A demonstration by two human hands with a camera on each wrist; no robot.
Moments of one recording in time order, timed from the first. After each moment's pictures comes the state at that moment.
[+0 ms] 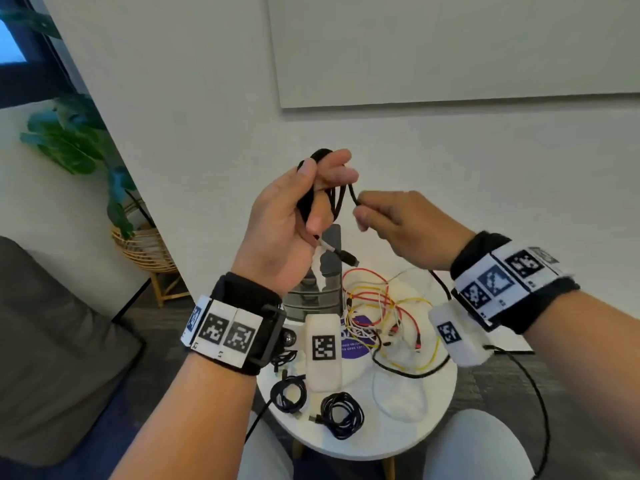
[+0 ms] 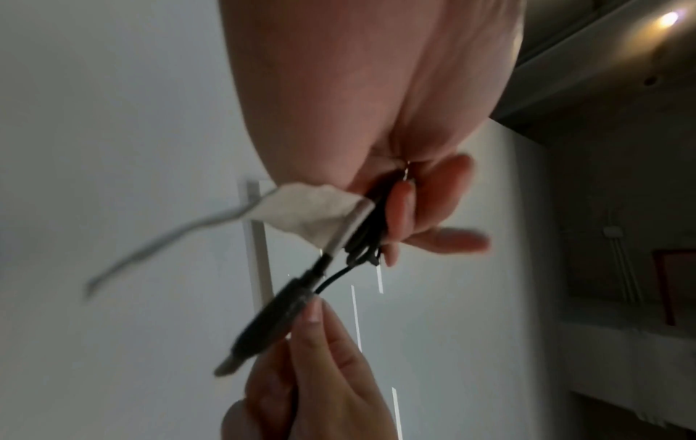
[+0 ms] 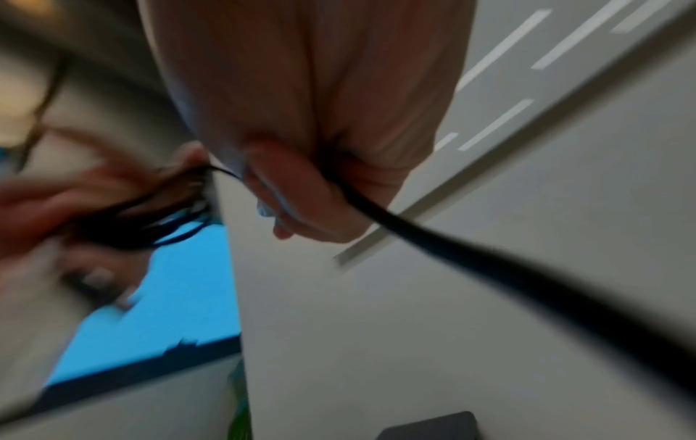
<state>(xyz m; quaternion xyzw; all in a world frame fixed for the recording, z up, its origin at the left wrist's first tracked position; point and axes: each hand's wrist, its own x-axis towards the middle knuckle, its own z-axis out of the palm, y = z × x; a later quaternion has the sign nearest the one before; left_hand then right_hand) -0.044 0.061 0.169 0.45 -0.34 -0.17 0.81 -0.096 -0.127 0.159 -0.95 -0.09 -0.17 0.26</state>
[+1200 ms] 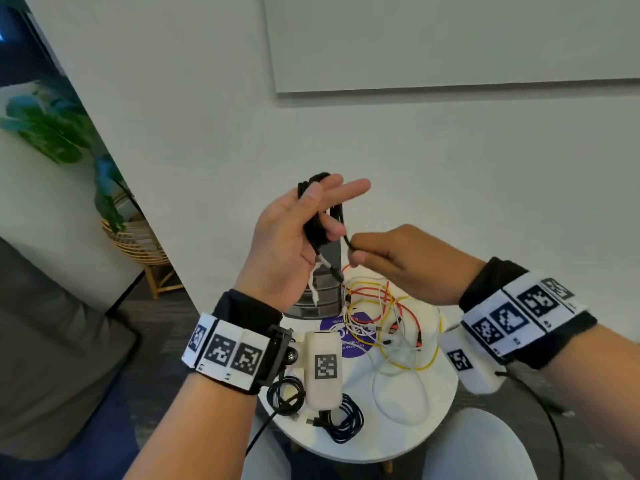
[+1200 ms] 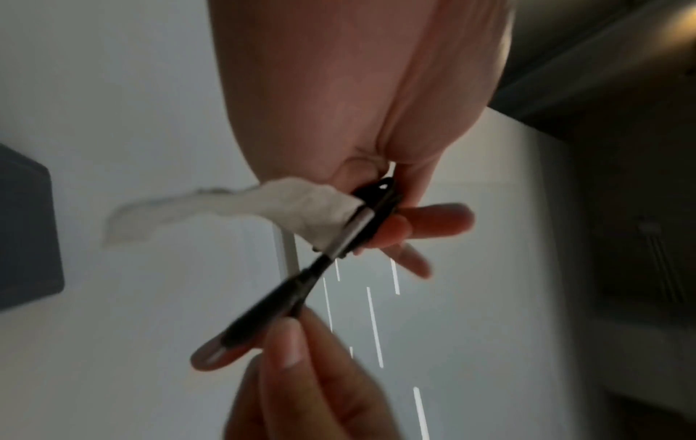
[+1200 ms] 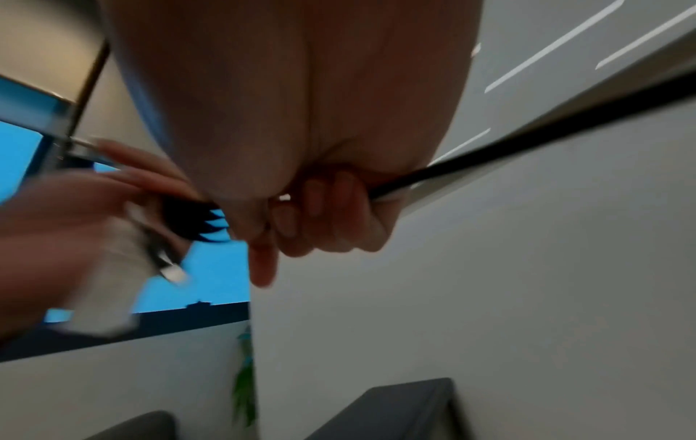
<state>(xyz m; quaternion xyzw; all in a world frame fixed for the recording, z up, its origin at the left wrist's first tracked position) -0.033 0.052 0.140 0.50 -0.29 -0.17 0.80 -0.095 -0.134 0.121 -0.96 -0.17 -0.09 0.19</state>
